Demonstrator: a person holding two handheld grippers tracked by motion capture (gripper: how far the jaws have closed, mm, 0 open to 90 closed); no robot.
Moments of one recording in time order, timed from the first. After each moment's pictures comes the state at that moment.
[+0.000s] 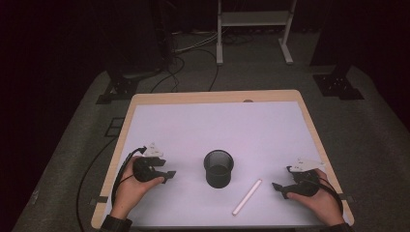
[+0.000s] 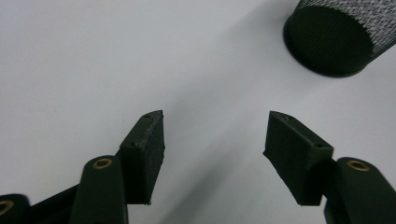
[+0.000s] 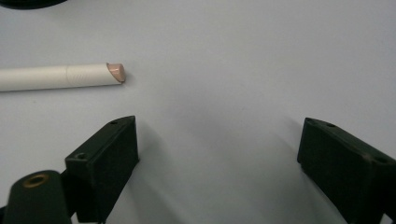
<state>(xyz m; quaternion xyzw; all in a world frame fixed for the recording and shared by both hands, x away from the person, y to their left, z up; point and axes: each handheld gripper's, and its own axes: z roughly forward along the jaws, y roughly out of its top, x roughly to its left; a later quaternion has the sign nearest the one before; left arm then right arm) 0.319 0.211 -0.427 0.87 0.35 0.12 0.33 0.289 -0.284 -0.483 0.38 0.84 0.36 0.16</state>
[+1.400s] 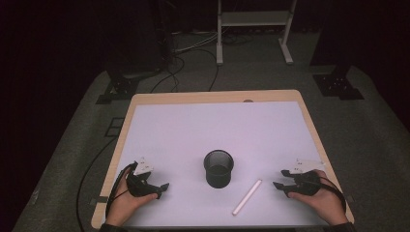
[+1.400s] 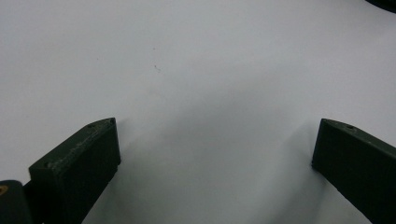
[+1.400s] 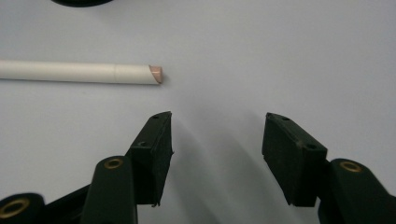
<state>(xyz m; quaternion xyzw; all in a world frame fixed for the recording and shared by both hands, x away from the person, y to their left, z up) 0.302 0.243 -0.481 0.85 0.37 0.16 0.35 0.281 -0.279 -0.464 0.33 0.86 0.35 0.15</state>
